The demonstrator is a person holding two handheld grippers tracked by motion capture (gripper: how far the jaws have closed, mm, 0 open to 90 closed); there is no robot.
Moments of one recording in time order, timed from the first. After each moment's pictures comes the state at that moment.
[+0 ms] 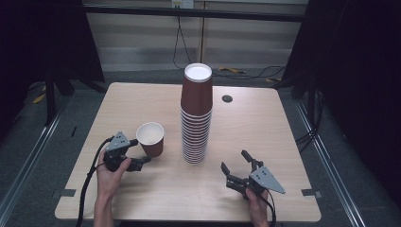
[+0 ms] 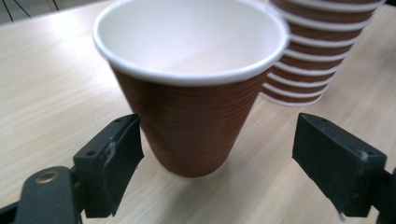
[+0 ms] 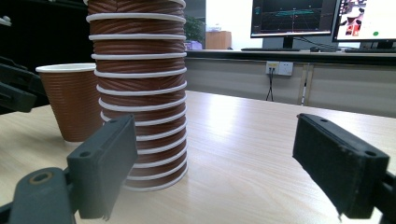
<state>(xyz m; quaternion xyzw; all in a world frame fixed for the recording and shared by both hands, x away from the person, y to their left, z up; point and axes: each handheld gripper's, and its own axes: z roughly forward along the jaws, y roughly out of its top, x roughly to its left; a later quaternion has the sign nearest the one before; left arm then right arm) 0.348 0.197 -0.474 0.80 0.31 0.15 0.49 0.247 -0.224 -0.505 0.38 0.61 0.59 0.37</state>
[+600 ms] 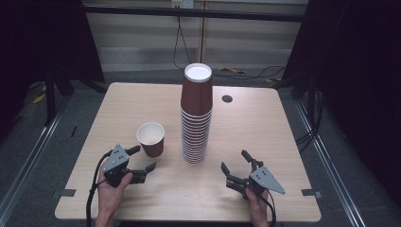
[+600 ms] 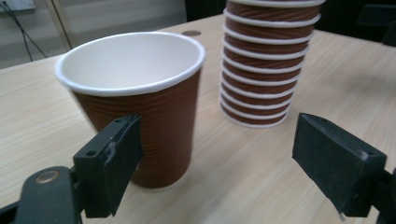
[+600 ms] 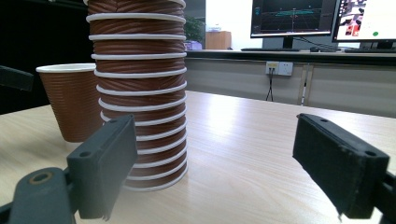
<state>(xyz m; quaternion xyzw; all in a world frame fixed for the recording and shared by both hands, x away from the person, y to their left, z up) 0.304 0.182 -0.478 0.76 0.29 0.19 0.55 0.247 -0.224 -0.505 0.38 0.61 0.59 0.37</state>
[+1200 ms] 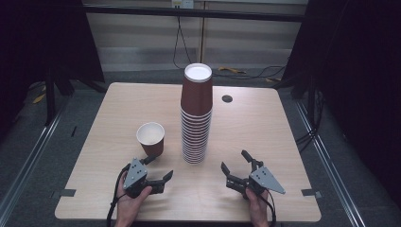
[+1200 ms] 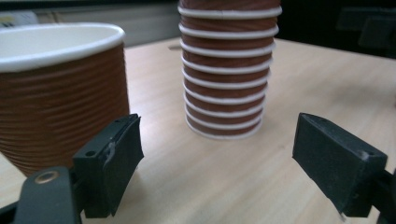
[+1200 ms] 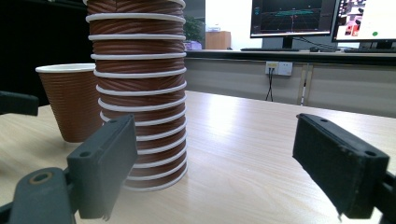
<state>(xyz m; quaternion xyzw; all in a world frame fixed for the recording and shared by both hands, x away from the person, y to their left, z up) 0.278 0.137 -0.508 0.72 0.29 0.23 0.58 0.247 -0.224 -0.505 0.38 0.61 0.59 0.37</state>
